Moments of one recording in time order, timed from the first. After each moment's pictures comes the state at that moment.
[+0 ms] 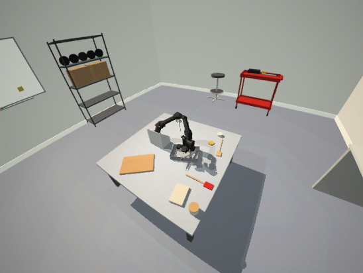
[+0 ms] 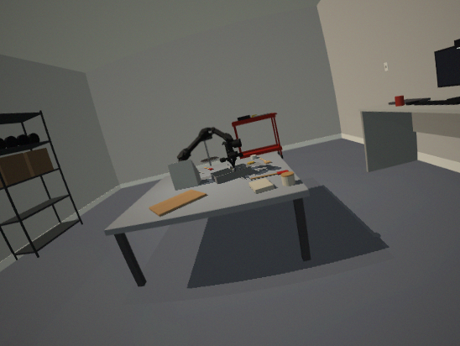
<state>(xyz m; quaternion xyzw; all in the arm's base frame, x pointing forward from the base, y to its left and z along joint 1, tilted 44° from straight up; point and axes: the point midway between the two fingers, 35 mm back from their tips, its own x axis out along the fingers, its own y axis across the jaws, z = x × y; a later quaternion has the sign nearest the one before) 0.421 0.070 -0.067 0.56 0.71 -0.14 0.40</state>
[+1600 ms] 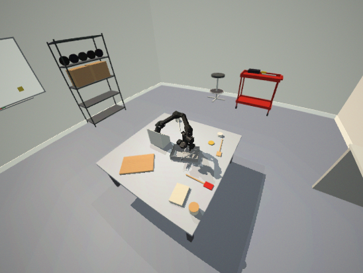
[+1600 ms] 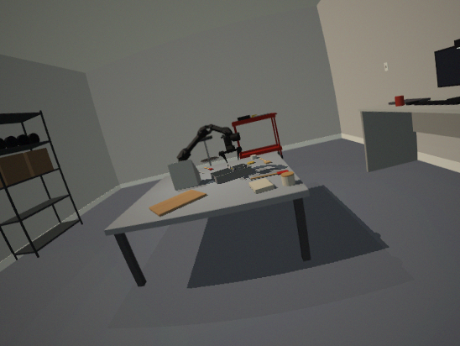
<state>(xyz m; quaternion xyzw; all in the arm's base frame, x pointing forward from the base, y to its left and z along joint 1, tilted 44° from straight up) 0.427 0.033 -0.031 0.61 0.69 -0.23 0.32</state>
